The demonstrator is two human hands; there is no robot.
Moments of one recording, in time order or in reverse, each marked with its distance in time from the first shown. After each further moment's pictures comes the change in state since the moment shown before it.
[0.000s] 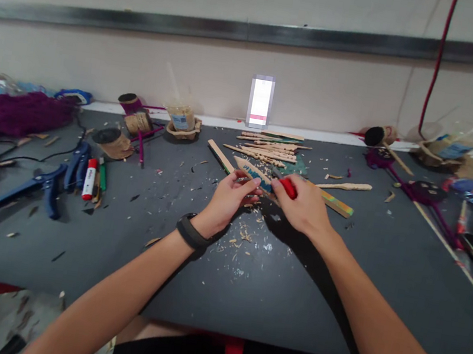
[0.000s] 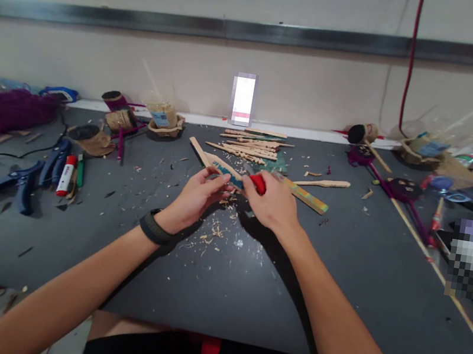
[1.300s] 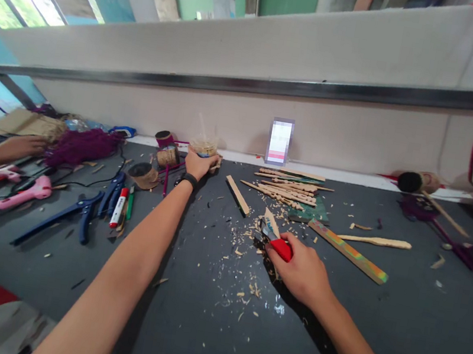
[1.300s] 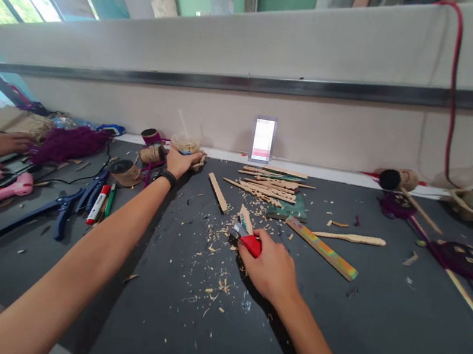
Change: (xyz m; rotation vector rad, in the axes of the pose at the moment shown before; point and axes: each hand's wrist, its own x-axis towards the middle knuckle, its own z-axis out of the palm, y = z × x) left_hand 0.180 0.114 -0.166 0.814 0.773 0.593; right_hand -0.014 -0.006 0.034 -0.173 -0.284 0.101
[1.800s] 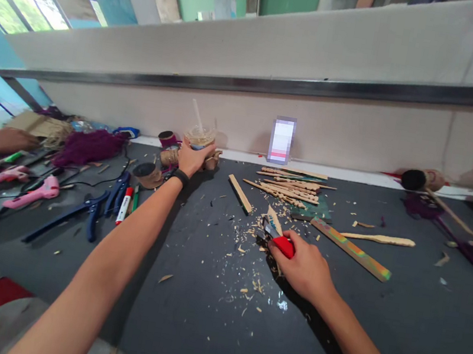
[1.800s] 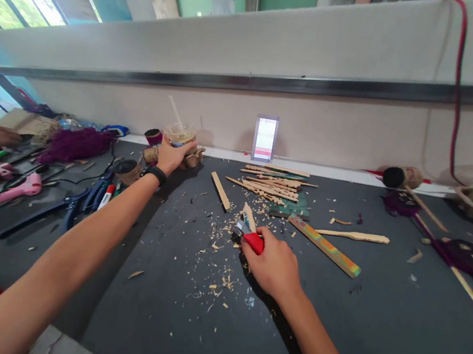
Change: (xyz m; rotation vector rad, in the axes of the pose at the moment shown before) left_hand 0.011 0.017 -0.027 0.010 -0.006 0.106; right_hand 0.000 0.001 0.000 -0.040 -0.019 0.006
